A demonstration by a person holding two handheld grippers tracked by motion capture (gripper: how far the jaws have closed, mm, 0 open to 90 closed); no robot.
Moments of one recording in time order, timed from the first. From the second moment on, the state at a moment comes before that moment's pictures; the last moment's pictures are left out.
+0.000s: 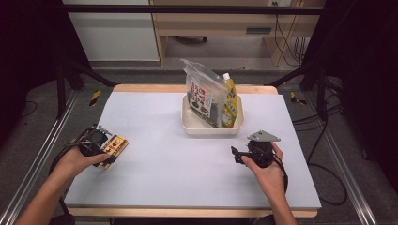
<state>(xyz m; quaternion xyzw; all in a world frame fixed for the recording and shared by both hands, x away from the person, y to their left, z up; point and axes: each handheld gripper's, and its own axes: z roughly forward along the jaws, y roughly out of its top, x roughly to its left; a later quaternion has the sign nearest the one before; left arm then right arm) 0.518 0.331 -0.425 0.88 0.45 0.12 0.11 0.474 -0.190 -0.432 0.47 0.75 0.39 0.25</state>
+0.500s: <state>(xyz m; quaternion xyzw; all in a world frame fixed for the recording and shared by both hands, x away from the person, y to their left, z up) 0.531 0.335 -0.441 0.88 0.46 0.09 0.08 0.475 -0.186 -0.436 0.46 0.76 0.38 0.24</state>
